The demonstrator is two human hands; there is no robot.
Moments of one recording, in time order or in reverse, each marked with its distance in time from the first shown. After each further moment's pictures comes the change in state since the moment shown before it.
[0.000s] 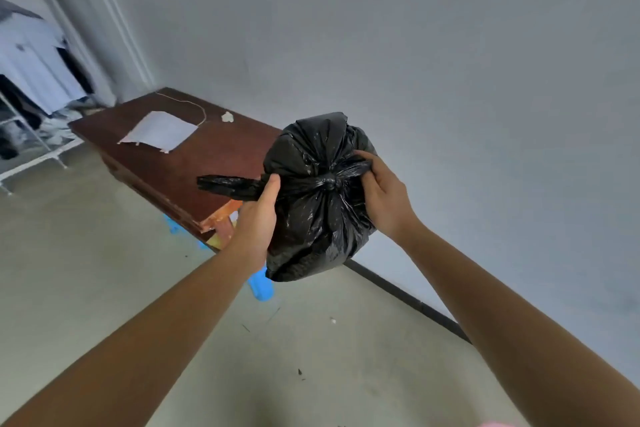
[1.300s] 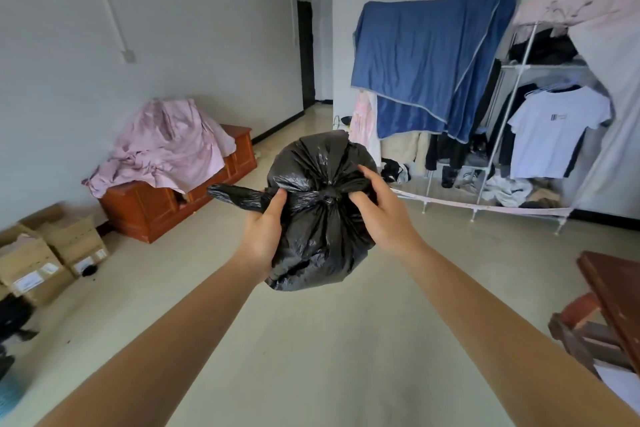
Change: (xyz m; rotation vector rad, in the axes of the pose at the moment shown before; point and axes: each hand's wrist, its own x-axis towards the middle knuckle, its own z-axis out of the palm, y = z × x) left_hand 0.179 0.186 -0.994 -0.426 1.184 0.418; right_hand 0.062 -0.581 1.062 0.520 -1.235 -0.491
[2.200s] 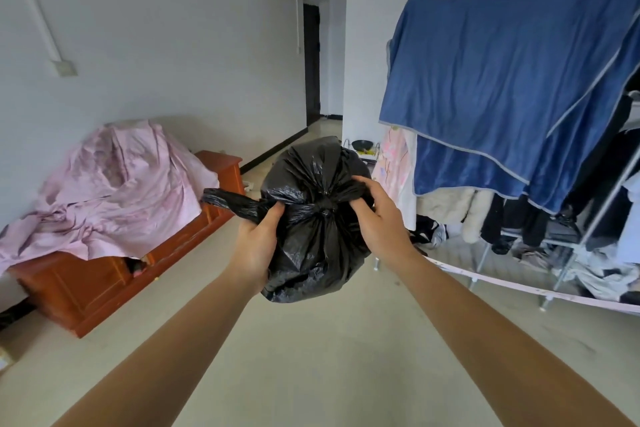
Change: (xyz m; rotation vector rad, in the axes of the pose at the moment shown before) left_hand 0.734 0.026 0.084 -0.043 0.044 0.078; right_hand 0.723 0.187 0.130 -0.017 0.010 -0.041
